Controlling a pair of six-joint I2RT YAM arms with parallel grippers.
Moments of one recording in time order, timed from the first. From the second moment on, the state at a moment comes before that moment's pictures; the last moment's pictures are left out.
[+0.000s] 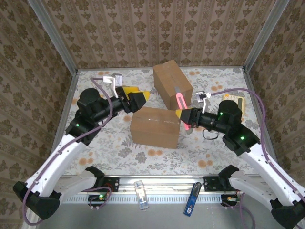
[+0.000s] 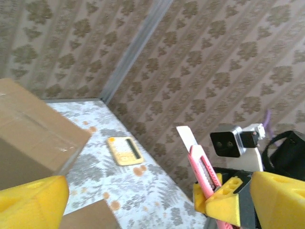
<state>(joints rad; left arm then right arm) -0.61 0.96 1.09 -0.16 0.43 -0.59 0.49 0.80 0.88 -0.29 -0.50 0.70</state>
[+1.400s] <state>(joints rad) -0.84 1.37 1.15 -0.57 -0.13 -0.54 0.24 0.67 0.60 -0.67 -0.79 0.65</state>
